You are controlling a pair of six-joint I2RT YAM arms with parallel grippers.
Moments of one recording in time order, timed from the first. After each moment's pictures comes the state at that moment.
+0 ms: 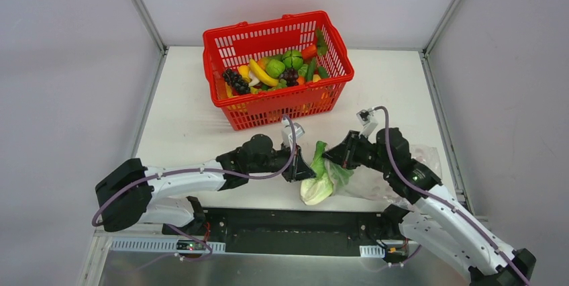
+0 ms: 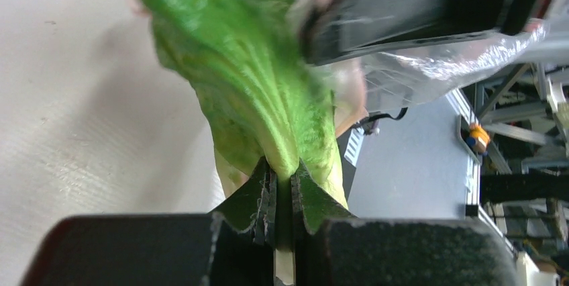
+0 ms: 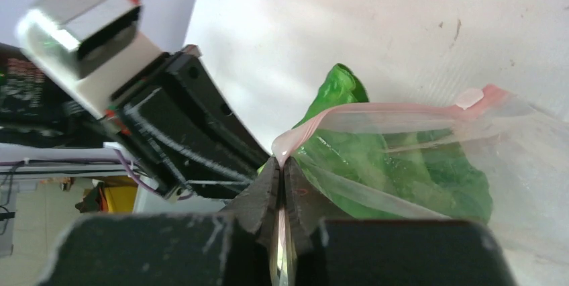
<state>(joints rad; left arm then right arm) -1.05 1.23 0.56 0.39 0.28 -0.68 0.66 0.62 0.58 -0.34 -0.30 0.78</state>
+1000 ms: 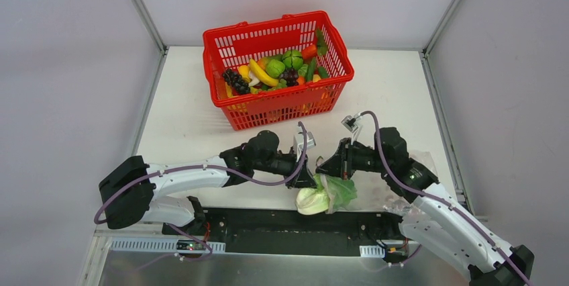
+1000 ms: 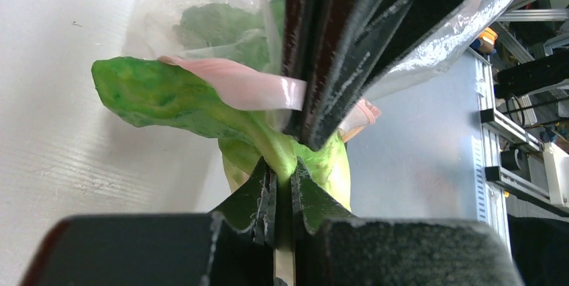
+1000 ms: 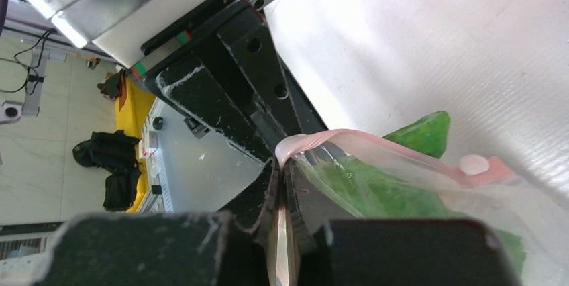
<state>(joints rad) -1.06 1.28 0.65 0.29 0.51 -0.45 0.66 0.67 0.56 -0.29 -0.66 0.63</state>
